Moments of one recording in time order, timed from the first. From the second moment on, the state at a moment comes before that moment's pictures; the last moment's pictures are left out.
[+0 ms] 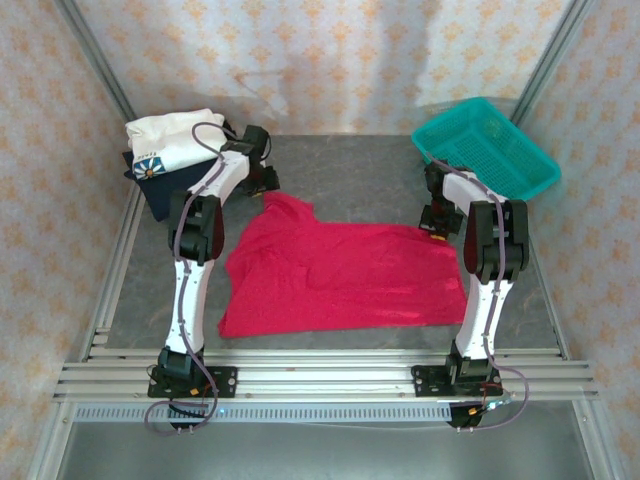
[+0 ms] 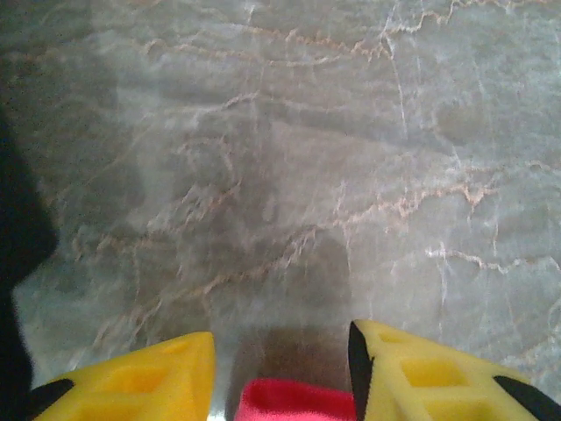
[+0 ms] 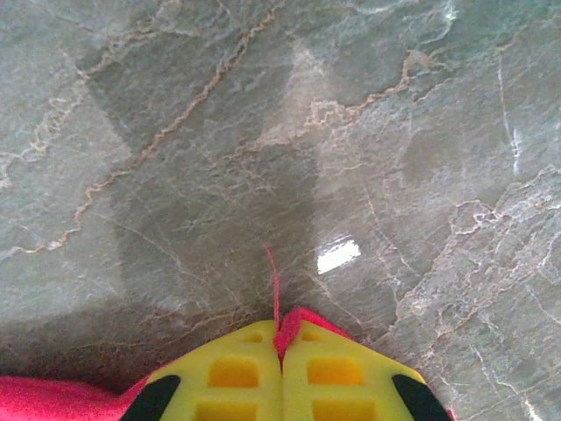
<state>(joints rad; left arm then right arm) -0.14 2.47 2.16 -0.90 0.05 -0.42 0.04 2.06 1.51 -1.02 0.17 0.44</state>
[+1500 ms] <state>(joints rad) -0.08 2.27 2.11 -0.92 0.11 -0.38 0.05 2.06 1.62 -1.06 0.16 0.43</state>
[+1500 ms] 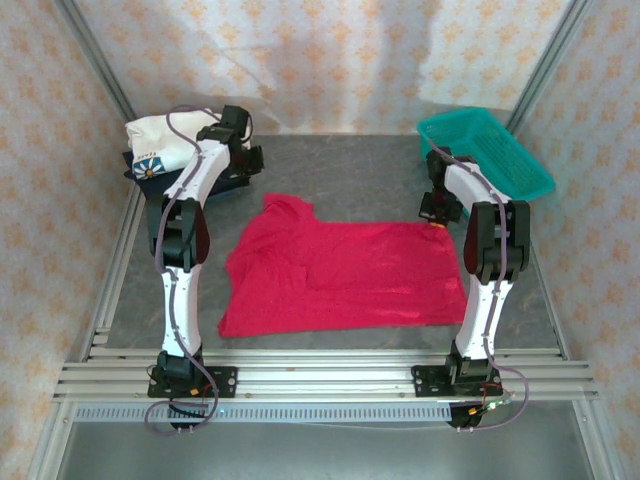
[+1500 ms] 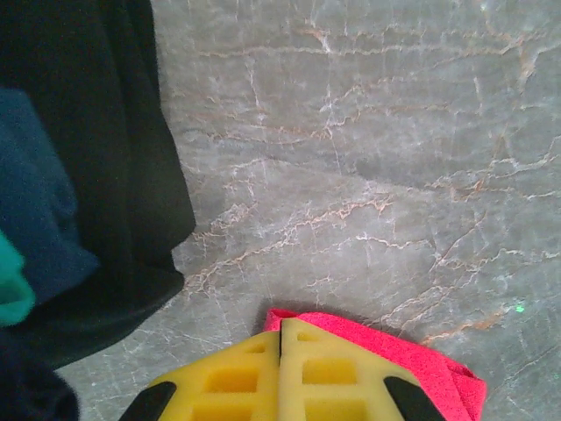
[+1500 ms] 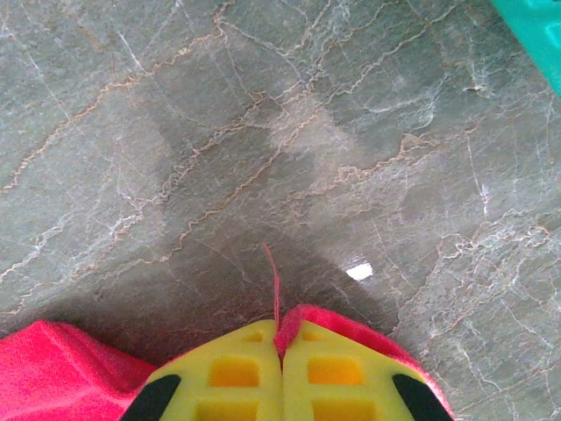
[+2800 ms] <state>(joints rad) -0.16 2.53 2.29 -1.04 0.03 -0.37 0.04 2.05 1.60 -1.04 0.14 0.42</state>
